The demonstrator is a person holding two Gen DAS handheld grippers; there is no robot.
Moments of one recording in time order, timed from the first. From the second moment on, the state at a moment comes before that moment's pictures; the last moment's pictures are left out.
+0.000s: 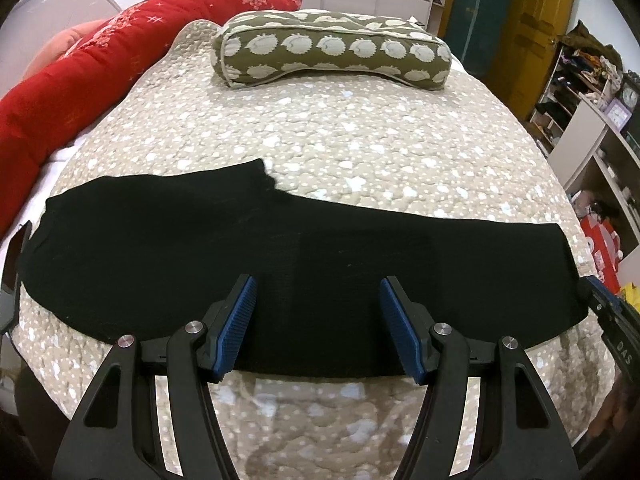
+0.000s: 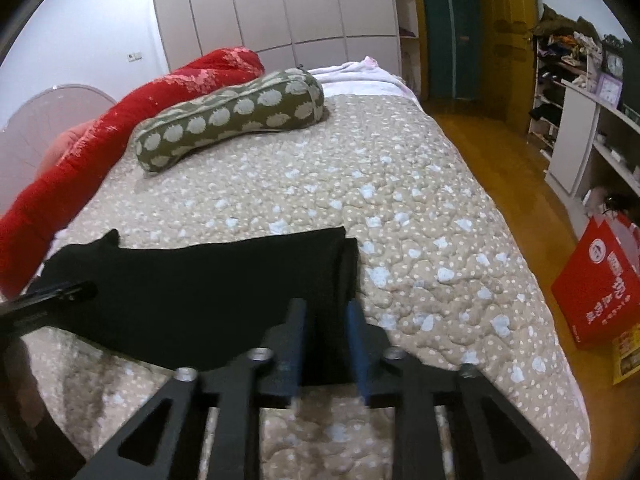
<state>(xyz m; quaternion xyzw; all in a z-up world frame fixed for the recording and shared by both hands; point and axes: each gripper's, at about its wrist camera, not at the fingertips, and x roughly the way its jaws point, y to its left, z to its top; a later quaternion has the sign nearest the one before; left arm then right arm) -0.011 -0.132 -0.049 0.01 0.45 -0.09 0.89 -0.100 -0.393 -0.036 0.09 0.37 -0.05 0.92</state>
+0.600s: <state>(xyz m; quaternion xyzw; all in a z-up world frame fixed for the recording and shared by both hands) -0.006 -0.155 -0.060 0.01 0.47 -0.11 0.88 -0.090 -0.381 -0.040 0.09 0.38 -0.02 0.92</state>
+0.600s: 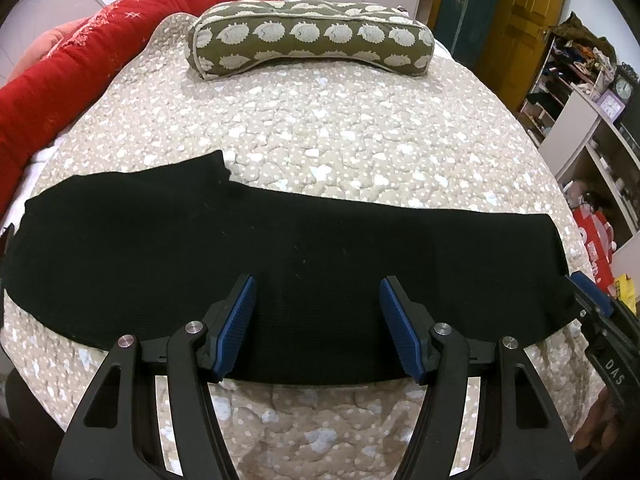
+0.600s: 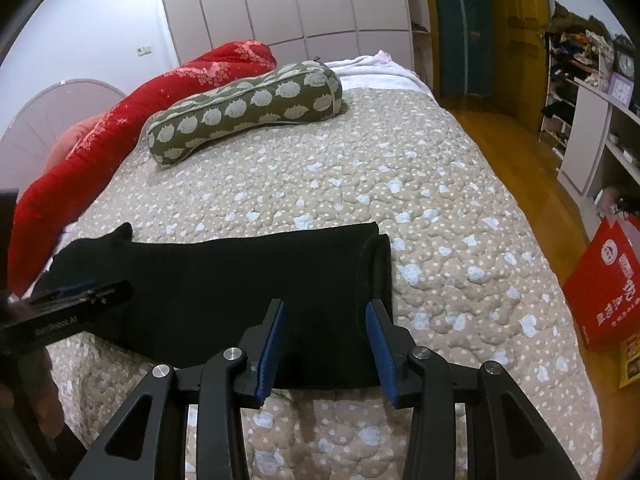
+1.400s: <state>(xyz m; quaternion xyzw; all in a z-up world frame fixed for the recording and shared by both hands) -0.017 -0.158 -0.050 0.02 0.45 -0.11 0.89 -0.095 -0.382 -0.034 0.12 0.38 0.00 0.92</state>
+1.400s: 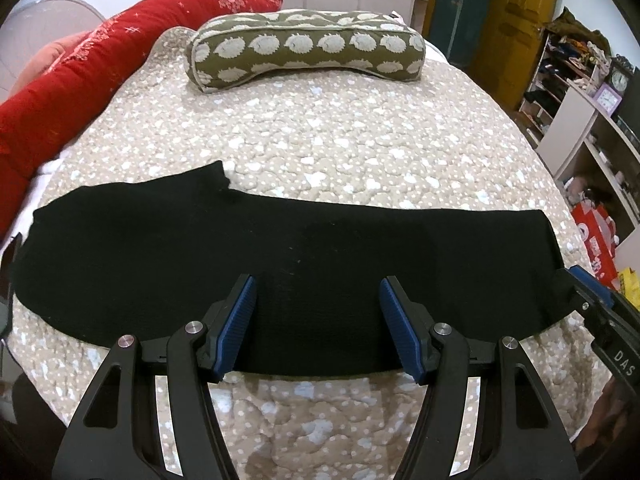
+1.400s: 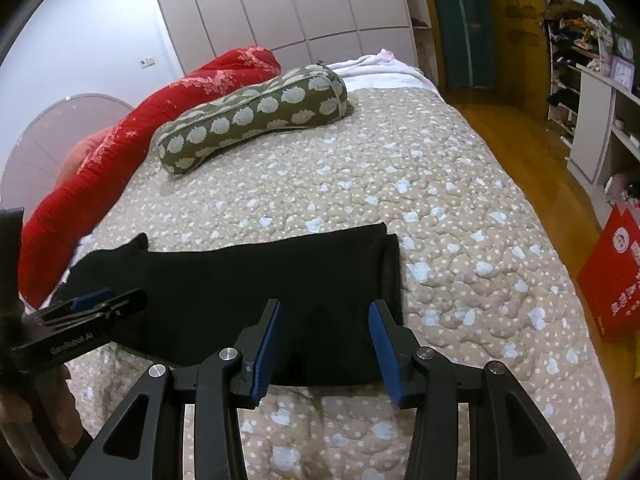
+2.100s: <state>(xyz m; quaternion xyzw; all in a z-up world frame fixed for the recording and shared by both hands) -0.020 -0.167 -0.049 0.02 0.45 -0.13 0.88 -0.097 -0.390 -0.041 0.14 0.38 0.00 0.91</state>
